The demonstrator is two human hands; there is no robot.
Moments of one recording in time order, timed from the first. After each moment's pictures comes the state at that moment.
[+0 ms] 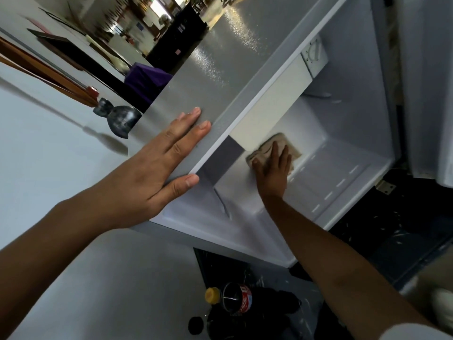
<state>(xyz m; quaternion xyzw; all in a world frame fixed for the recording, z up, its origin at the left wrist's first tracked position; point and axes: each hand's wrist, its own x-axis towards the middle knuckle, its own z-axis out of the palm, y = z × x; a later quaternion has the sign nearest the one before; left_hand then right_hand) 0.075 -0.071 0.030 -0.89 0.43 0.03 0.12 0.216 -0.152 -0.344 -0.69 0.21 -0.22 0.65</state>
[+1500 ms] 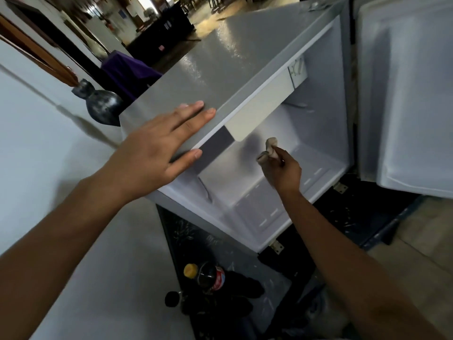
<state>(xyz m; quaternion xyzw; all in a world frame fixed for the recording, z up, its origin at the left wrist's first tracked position) 0.059 -0.072 0.021 -0.88 0.43 -0.10 0.15 0.126 -0.248 -0.291 -0.63 0.20 -0.18 0.72</state>
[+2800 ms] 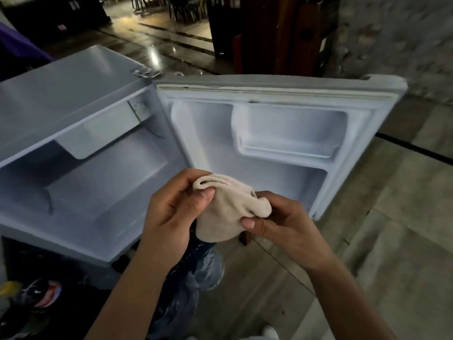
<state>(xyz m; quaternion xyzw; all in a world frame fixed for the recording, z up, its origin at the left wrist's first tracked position) -0.157 -0.376 -0.059 -0.70 0.29 0.05 -0.66 -0.224 -0.566 -0.129 -0.65 -0.03 -0.08 0.76</state>
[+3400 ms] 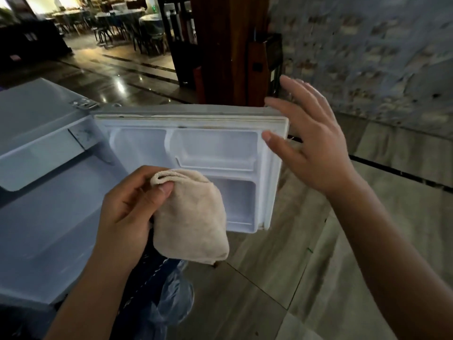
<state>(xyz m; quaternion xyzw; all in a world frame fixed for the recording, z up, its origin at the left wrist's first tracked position) -0.185 -0.441 -0.035 -0.66 0.31 0.02 -0.68 -0.247 -0.730 -0.025 -0.91 0.03 -0.39 0.13</state>
